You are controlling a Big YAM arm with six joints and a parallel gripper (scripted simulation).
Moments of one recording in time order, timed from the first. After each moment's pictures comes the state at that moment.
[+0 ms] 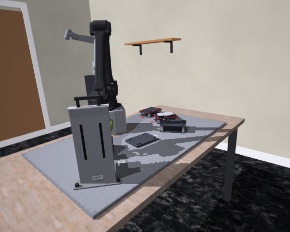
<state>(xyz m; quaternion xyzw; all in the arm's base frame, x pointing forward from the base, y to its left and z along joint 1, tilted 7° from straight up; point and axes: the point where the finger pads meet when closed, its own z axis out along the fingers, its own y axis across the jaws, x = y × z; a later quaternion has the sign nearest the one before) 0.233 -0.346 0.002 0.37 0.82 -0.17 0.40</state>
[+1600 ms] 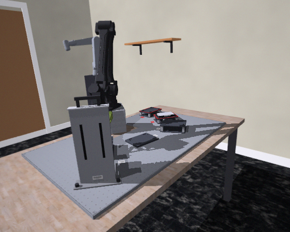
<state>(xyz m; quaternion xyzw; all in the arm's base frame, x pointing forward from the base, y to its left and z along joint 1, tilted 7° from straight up) 0.191 -0.301 0.028 0.37 0.82 -0.18 0.41</state>
